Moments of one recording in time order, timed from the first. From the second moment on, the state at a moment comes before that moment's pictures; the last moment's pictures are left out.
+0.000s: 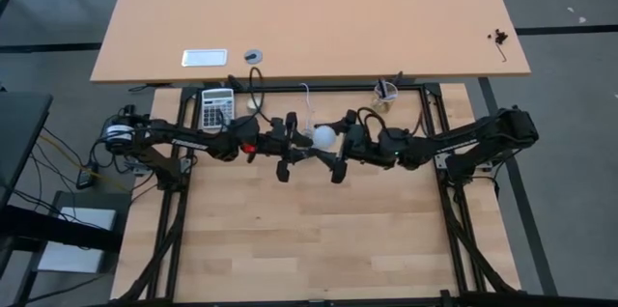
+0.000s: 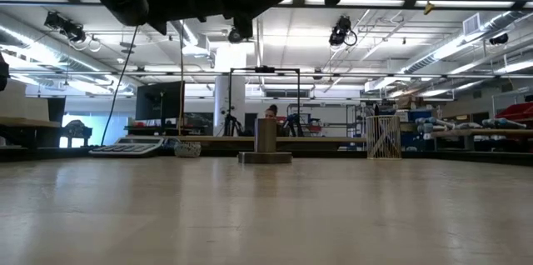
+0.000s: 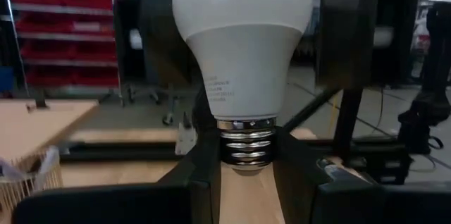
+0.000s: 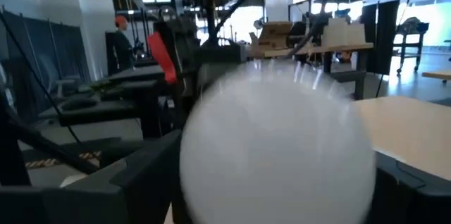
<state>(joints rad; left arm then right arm) 0.14 1.51 0.73 0.90 0.26 -0.08 0.09 1.42 0.84 0.72 0.34 0.04</state>
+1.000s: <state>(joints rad) 0.14 1.51 0.73 0.87 0.30 -0.16 0.09 1.42 0.84 0.69 0.28 0.05</state>
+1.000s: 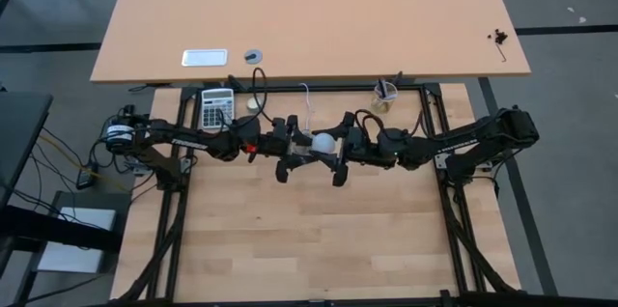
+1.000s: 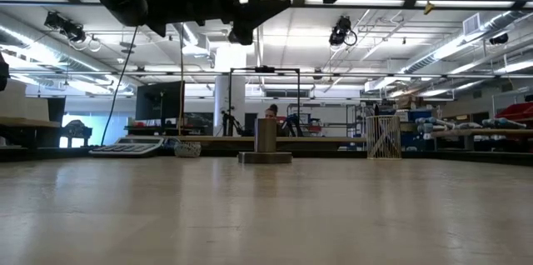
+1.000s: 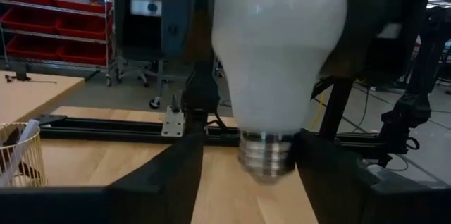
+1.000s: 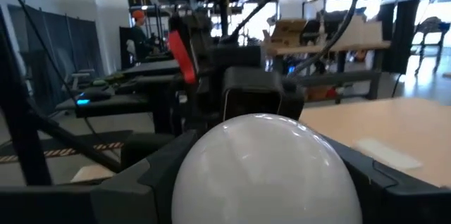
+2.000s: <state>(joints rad) 0.17 1.51 0.93 0.49 0.39 -0.02 0.02 1.42 0.84 0.57 0.16 0.12</state>
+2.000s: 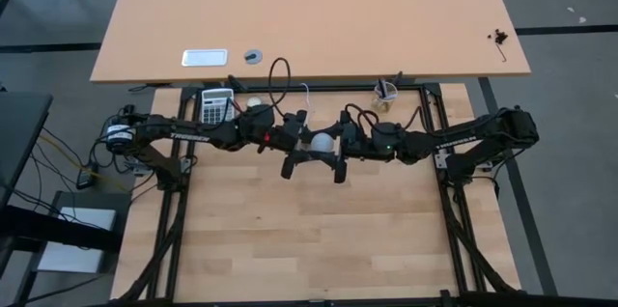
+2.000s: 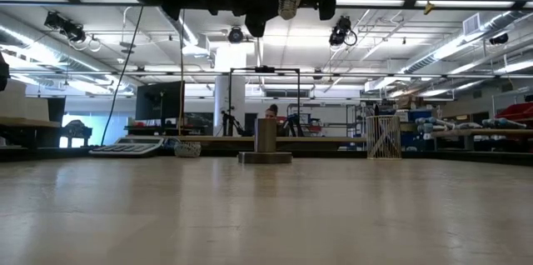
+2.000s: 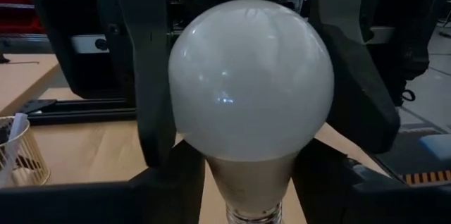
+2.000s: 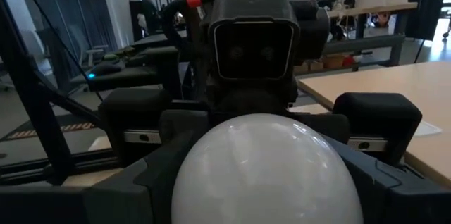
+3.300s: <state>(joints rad) 0.28 1.66 0.53 1.12 0.09 -0.06 -0.01 1.37 0.84 0.61 0.19 -0.02</state>
